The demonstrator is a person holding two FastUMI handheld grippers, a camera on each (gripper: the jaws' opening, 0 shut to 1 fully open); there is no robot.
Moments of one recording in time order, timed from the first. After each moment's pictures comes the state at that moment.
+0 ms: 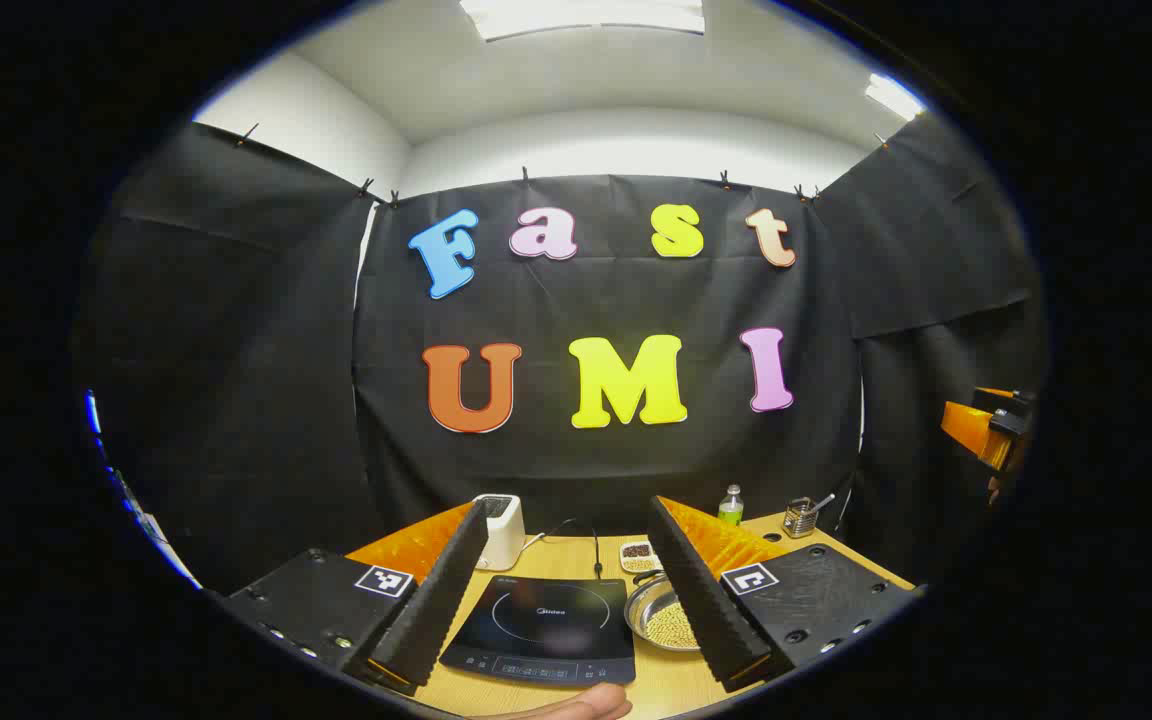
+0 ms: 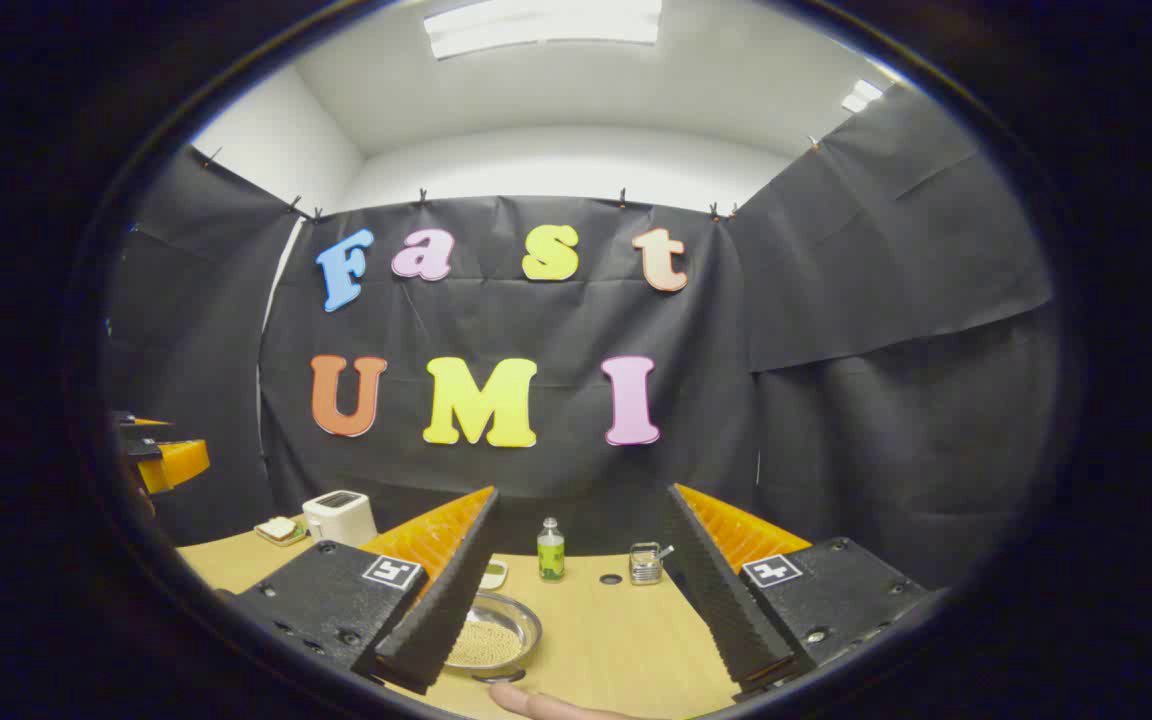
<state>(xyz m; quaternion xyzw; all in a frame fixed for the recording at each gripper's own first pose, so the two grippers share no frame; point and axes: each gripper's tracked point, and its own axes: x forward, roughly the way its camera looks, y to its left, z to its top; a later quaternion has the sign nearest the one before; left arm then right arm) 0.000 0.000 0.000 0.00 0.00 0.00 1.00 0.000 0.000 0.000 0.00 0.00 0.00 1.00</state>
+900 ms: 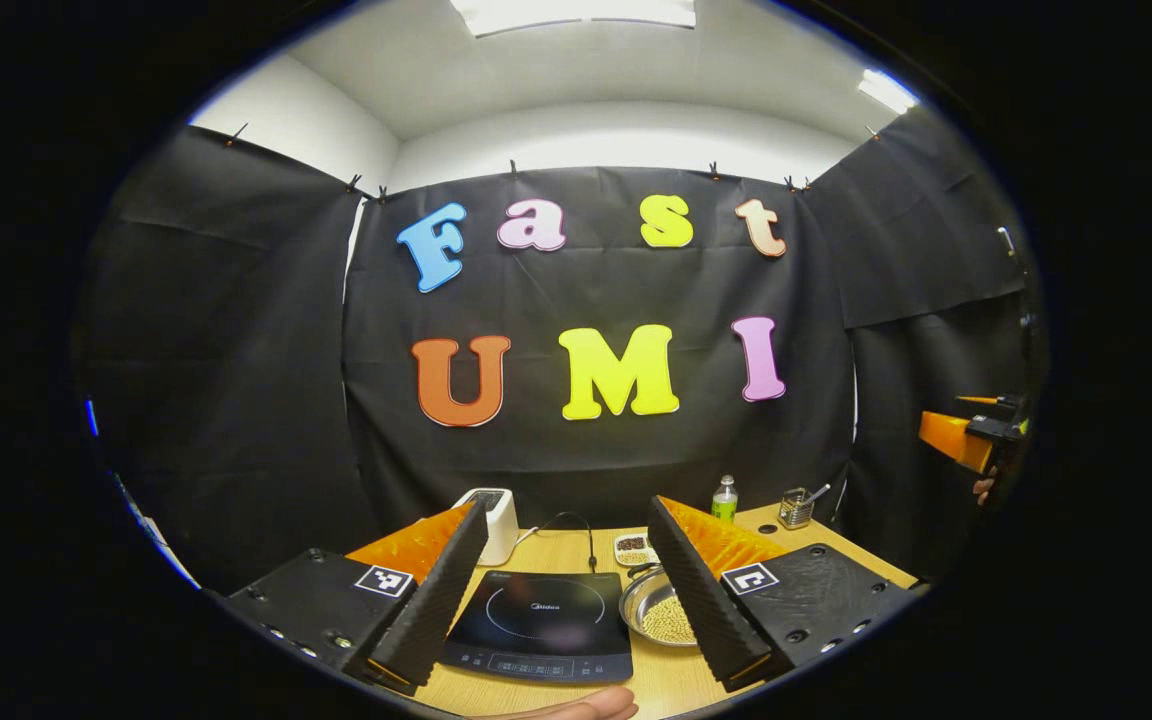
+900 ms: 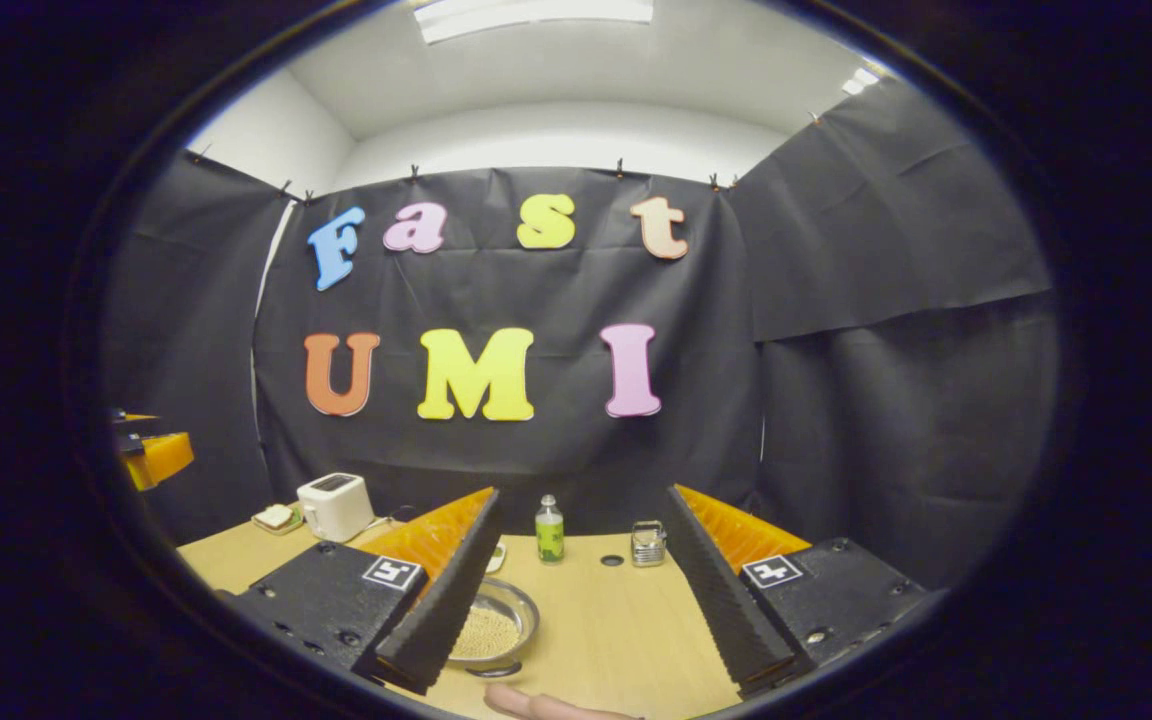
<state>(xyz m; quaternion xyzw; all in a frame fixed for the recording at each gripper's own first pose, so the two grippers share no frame) 0.002 -0.015 -0.015 0.01 0.01 -0.01 1.00 0.037 -0.005 -0.047 0.00 0.06 0.00 1.00</state>
